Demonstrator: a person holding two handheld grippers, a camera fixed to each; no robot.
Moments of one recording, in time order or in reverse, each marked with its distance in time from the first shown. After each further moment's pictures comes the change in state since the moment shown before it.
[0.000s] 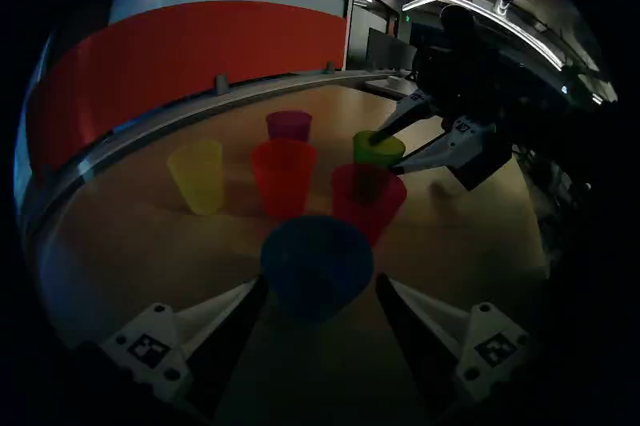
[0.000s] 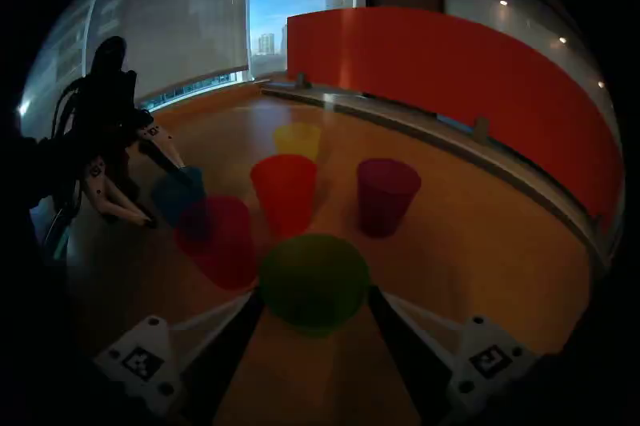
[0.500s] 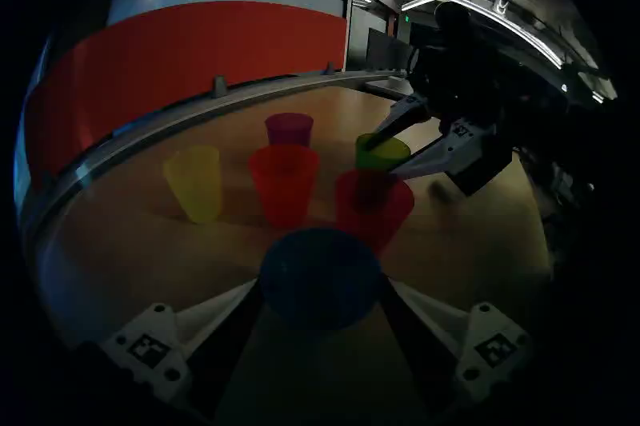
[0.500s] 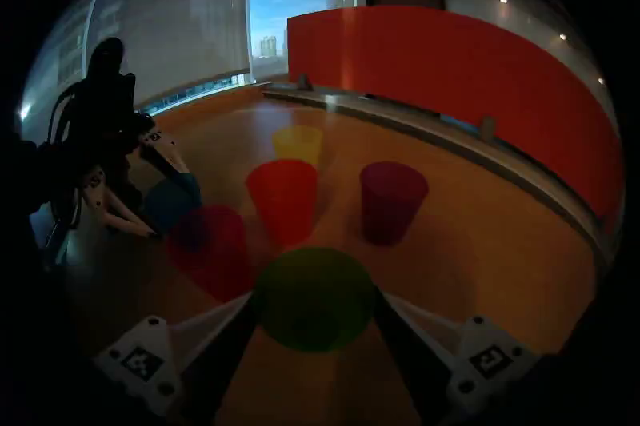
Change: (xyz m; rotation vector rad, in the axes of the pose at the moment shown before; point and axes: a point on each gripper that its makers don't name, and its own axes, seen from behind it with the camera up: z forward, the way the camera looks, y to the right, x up) left arm 0.006 -0.003 0.013 0.005 0.003 0.008; right arm 0.006 0.000 0.014 0.019 0.008 0.011
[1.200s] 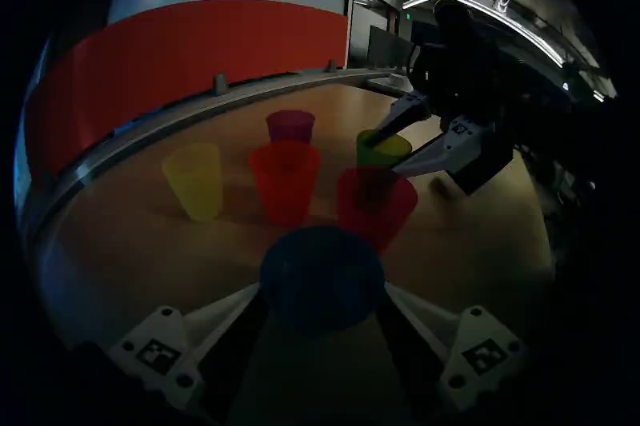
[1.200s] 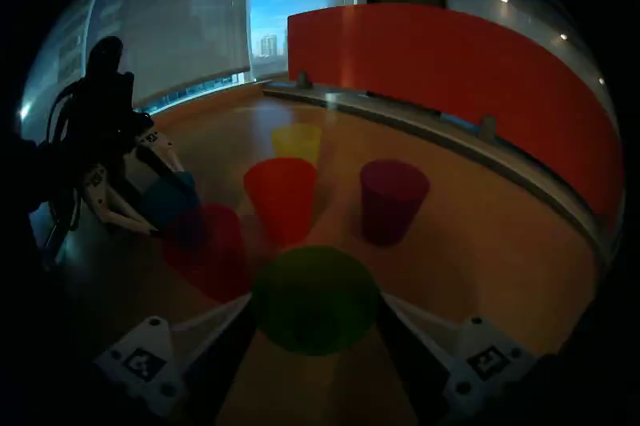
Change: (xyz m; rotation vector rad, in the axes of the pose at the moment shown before) left arm -0.002 -0.001 0.003 0.009 -0.008 0.002; right arm -0.001 0.003 0.005 0.001 -0.004 -0.001
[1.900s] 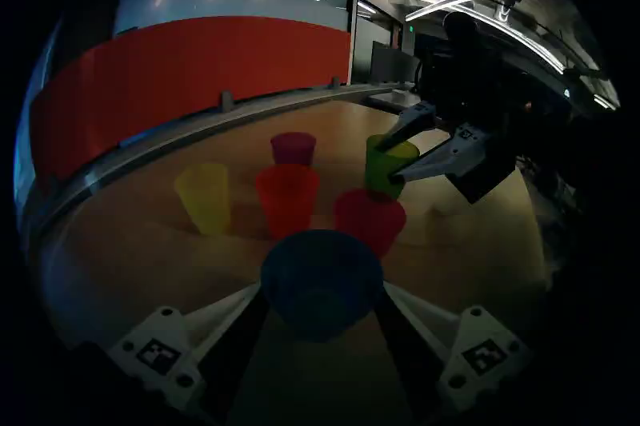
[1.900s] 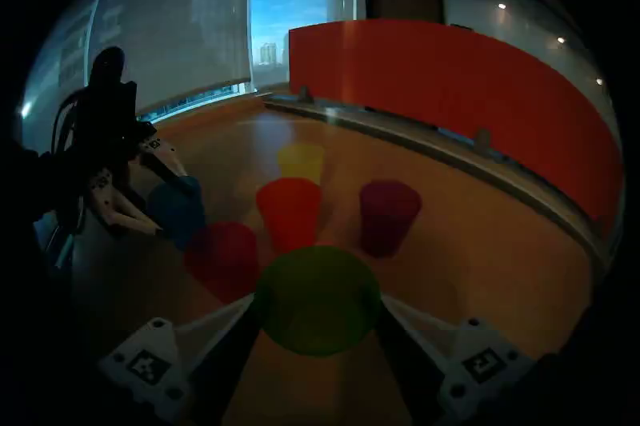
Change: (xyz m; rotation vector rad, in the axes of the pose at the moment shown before) left arm 0.021 0.005 -0.023 0.019 0.069 -0.012; right arm 0.023 -0.008 -0.028 -0.010 0.048 -0.005
